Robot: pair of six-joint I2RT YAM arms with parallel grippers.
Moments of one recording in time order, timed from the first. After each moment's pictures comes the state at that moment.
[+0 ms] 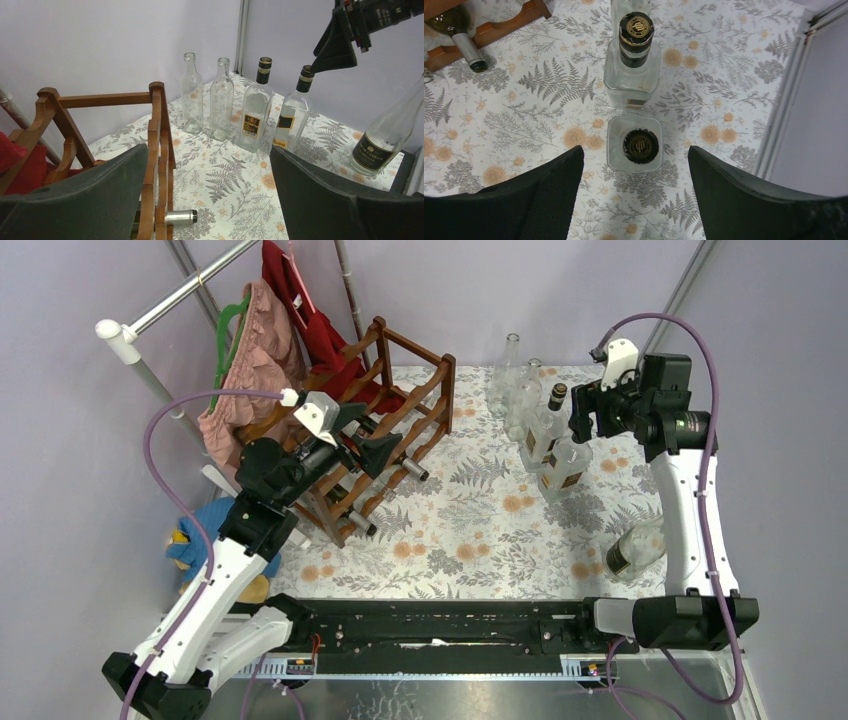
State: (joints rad) left arm -0.46 0.86 0.93 0.11 0.32 -0.08; right arm -0.04 1.27 1.52 -0.89 -0.28 -0.31
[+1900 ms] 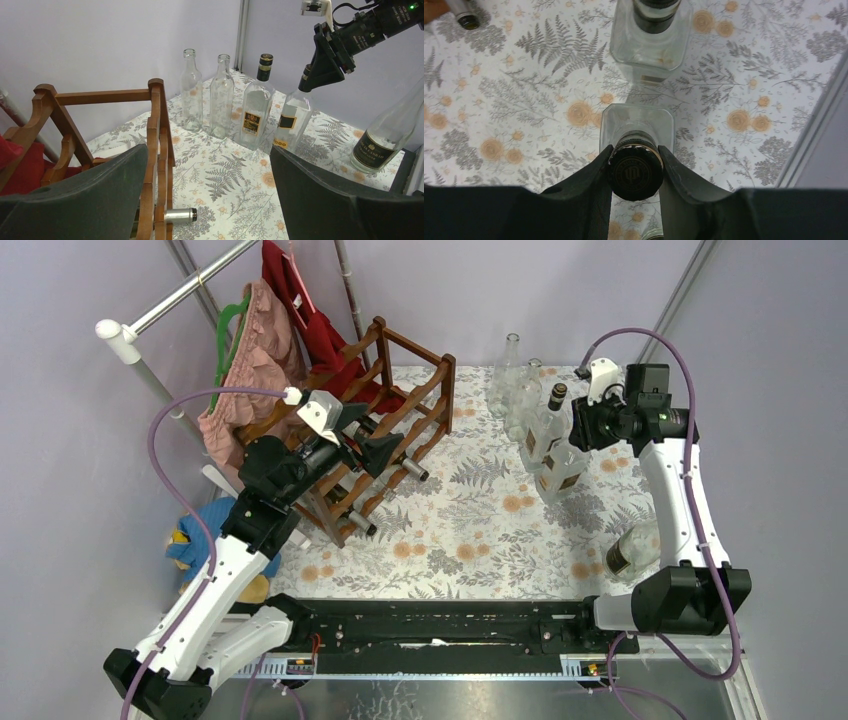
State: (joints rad) left arm -0.46 0.88 0.93 0.11 0.32 -0.08; right arm -0.04 1.36 1.42 -0.89 -0.33 -0.37
